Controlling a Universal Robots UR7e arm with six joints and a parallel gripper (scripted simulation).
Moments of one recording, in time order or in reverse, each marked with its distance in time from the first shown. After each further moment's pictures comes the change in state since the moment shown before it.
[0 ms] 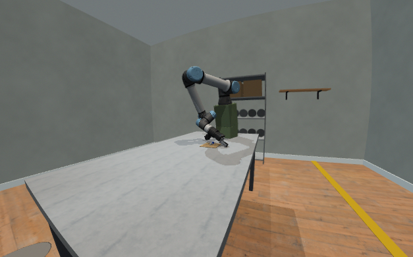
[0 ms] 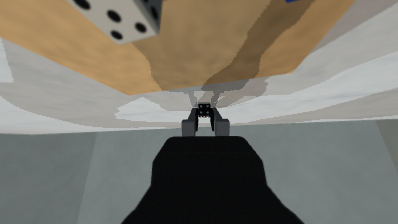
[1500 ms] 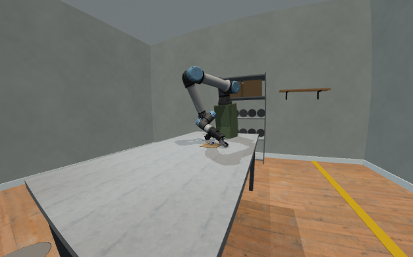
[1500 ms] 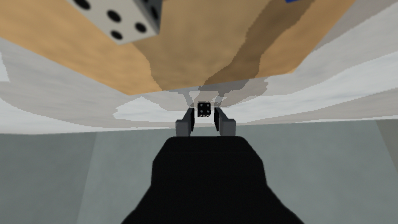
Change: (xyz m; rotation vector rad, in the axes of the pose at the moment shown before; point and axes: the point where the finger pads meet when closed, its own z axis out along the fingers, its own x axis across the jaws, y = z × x) arm 0.000 0.000 0.000 0.000 0.000 0.000
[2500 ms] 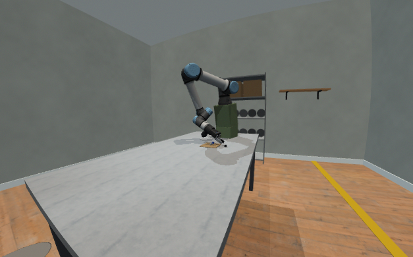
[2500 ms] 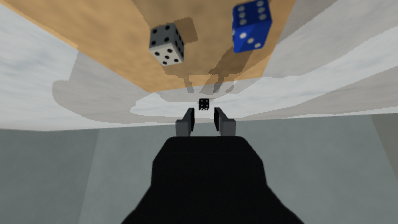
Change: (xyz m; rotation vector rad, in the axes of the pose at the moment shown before) arm 0.000 0.000 -0.043 0.002 -0.002 0.000
